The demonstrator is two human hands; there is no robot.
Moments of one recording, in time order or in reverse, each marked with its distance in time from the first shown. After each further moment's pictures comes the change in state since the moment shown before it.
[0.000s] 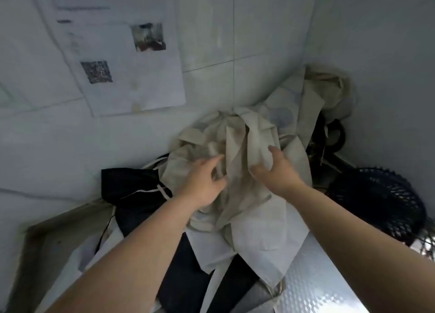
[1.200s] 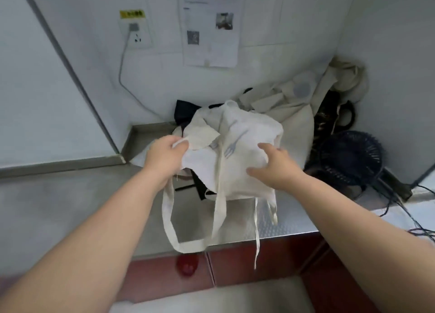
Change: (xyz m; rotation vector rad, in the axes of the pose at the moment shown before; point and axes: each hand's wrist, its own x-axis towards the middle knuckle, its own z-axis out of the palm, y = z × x) left_hand -0.322 0.079 0.011 -0.228 0.681 -0.392; right_hand -0.245 0.057 -0.035 -0.354 -0.283 -0.396
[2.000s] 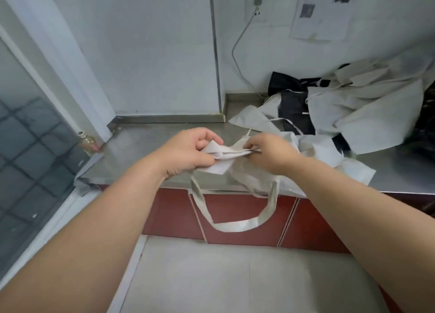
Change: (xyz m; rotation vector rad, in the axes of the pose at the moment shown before) left_hand -0.169 -0.121 -0.289 0.051 -0.402 0.030; right_hand -0.150 -0.229 0.195 -0.183 -0.084 -0.512
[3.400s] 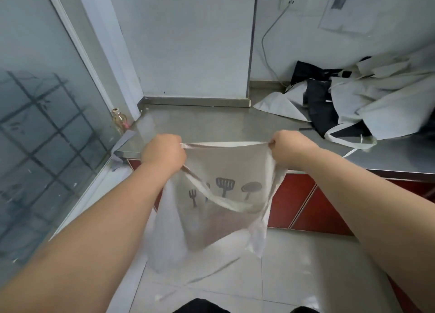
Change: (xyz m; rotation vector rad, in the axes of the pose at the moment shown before) left_hand -0.090 -0.119 -0.076 0.841 0.439 -0.287; right_hand -0.033 -0.106 0.047 -0.279 -0.114 0.333
